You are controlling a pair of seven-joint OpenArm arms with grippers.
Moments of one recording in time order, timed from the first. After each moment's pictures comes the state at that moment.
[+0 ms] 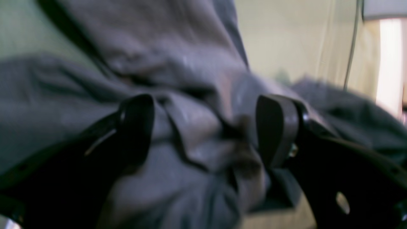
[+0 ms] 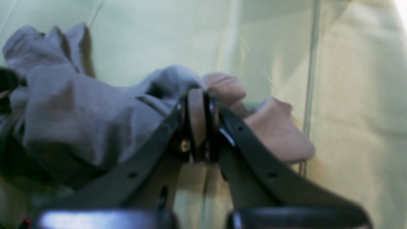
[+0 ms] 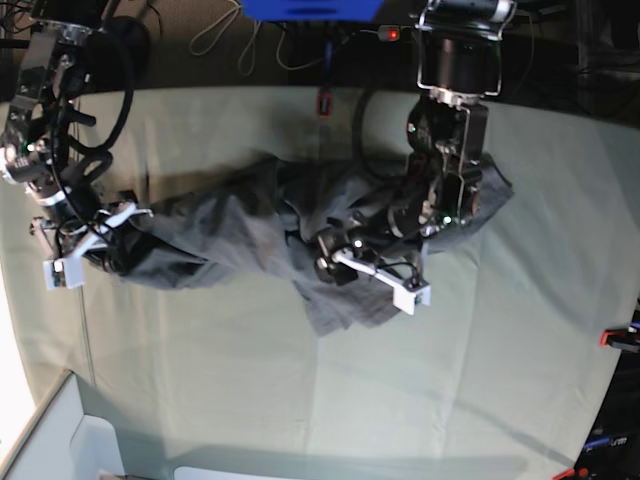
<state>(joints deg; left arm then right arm) -6.7 4.3 0.9 73.1 -32.1 0.7 39.6 -9.6 9.0 21.9 101.9 17.7 26.5 -39.2</state>
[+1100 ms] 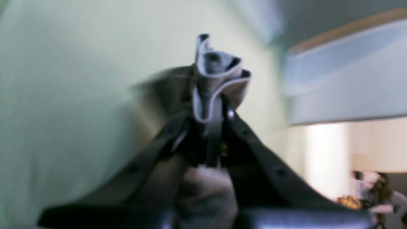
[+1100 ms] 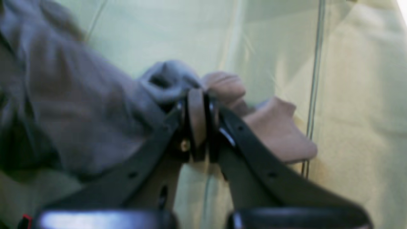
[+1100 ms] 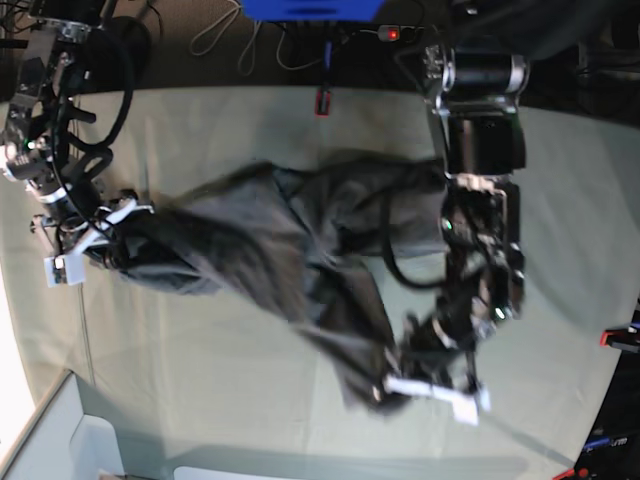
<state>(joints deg) -22.4 3.6 -7.2 74.8 -37.5 1.0 39.6 -10.4 9.3 21.7 101.8 17.8 26.5 -38.9</state>
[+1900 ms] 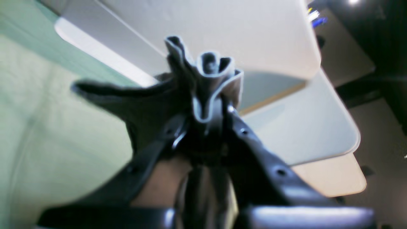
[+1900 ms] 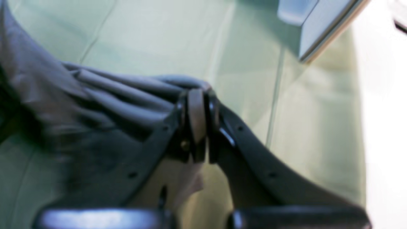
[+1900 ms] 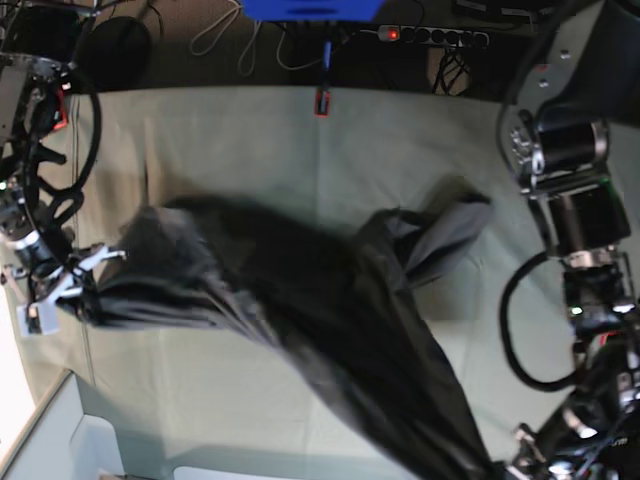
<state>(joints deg) -35.4 -12.0 -13.7 77.1 -59.1 0.0 44.2 -2.7 16.0 21.1 102.0 18.2 26.5 -39.2</state>
